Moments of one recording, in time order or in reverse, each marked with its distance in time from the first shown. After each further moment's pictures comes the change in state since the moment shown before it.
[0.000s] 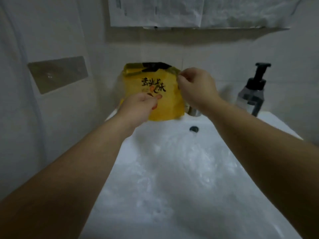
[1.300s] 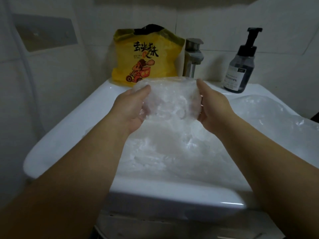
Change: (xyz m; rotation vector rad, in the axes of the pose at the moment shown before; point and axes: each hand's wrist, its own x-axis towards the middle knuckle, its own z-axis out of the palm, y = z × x) left_hand -0.068 -0.053 0.034 -0.719 0.015 -0.301; right_hand -0.122 0.051 -0.013 0.789 -0.039 0.696
